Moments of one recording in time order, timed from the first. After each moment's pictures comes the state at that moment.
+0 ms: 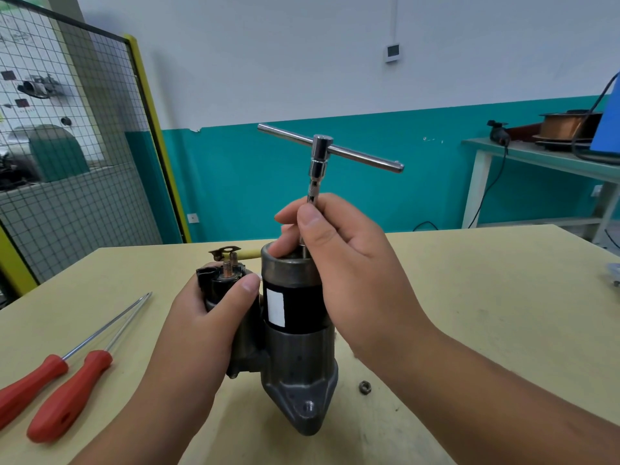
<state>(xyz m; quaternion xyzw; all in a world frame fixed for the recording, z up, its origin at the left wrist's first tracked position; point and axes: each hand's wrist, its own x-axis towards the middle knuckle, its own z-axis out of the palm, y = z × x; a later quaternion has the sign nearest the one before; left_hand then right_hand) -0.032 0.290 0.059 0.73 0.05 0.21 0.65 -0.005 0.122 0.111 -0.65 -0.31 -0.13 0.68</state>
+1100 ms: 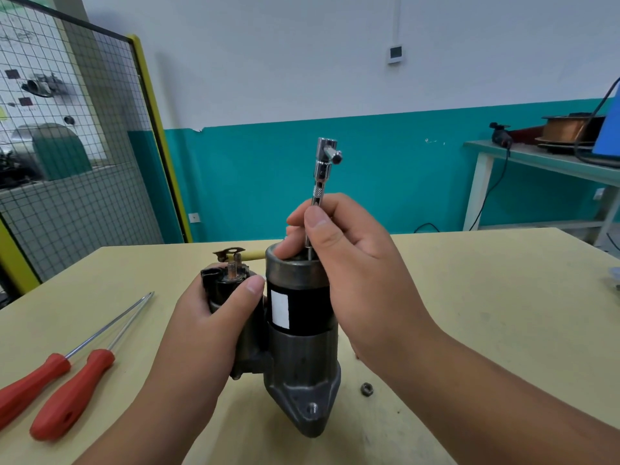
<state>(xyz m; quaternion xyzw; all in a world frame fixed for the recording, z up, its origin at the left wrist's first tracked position) -0.030 0.292 0.054 0.72 0.05 0.21 0.65 -0.002 0.124 0.109 -0.64 -0.31 -0.13 0.69</state>
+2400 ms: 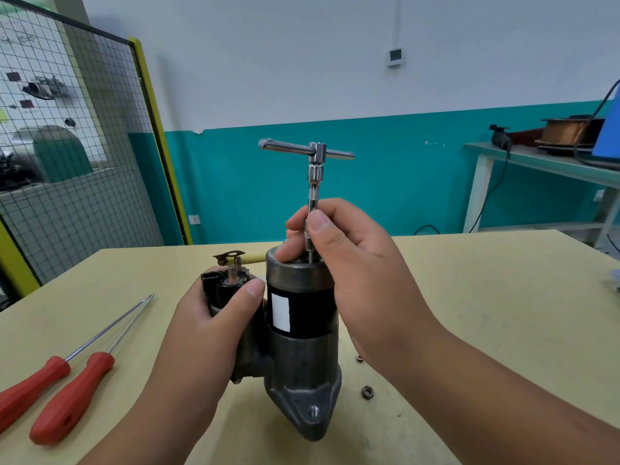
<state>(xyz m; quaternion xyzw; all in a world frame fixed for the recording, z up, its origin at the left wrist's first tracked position) -0.032 0.289 0.056 0.72 0.05 0.22 0.66 -0.001 0.120 0.111 -0.63 -0.30 -0.09 0.71</state>
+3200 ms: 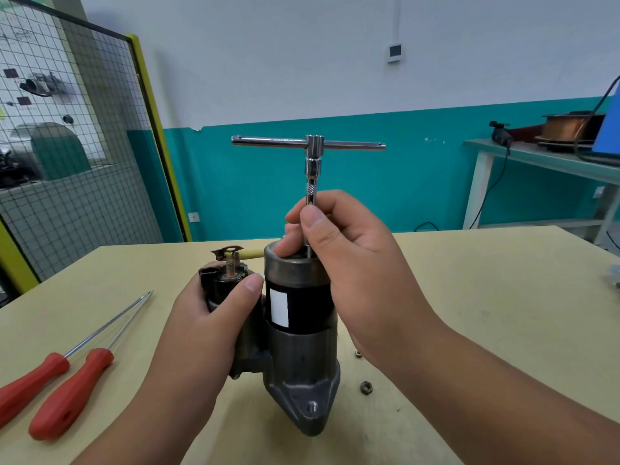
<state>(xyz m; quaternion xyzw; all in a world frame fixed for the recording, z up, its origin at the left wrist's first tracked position) -0.032 0.290 0.055 0.71 0.05 0.21 0.67 -0.002 0.121 0.112 -0.63 -0.31 -0.10 0.71</state>
